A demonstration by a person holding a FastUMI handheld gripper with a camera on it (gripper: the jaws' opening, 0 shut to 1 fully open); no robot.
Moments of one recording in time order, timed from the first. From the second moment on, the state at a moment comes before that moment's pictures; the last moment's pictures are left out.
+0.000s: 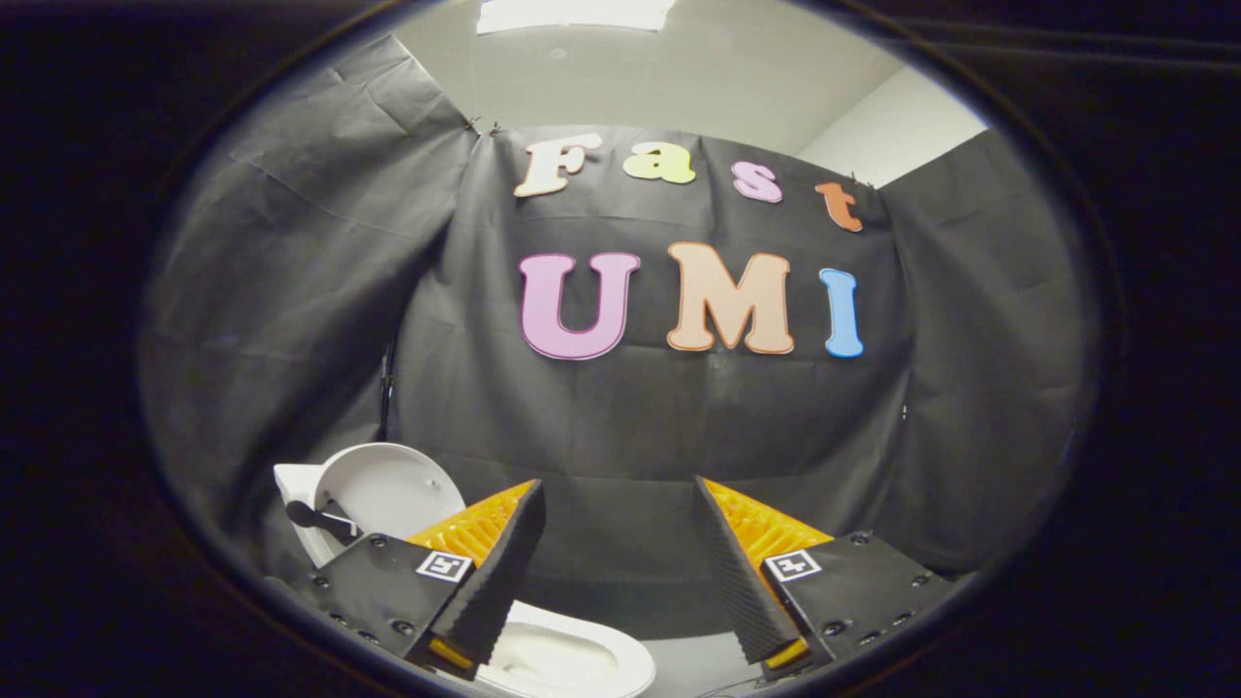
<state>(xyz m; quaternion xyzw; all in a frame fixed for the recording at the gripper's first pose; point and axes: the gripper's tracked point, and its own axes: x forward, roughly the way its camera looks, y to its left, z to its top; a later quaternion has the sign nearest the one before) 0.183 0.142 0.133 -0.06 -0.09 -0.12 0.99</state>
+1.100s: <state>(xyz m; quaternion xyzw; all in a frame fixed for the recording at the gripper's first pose) 0.112 0.047 0.064 -0.07 -0.02 -0.02 1.00</state>
